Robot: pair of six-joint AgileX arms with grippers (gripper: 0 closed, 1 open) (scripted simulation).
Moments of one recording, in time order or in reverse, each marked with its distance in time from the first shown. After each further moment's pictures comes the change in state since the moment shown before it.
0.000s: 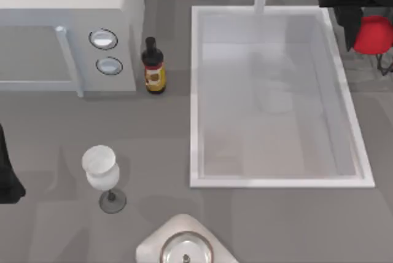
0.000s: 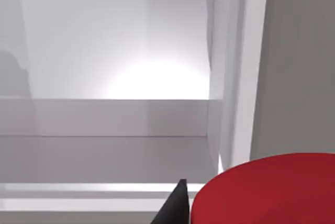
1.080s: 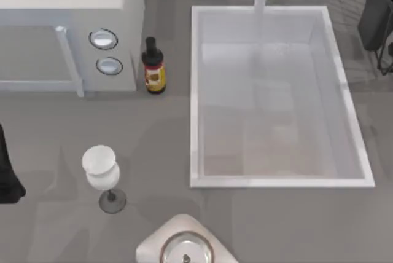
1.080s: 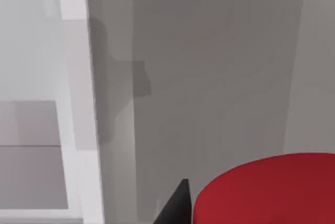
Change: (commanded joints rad) left arm 0.000 0.000 0.000 0.000 0.000 0.000; right arm -0.238 -0.173 -0.542 0.357 -0.012 -0.236
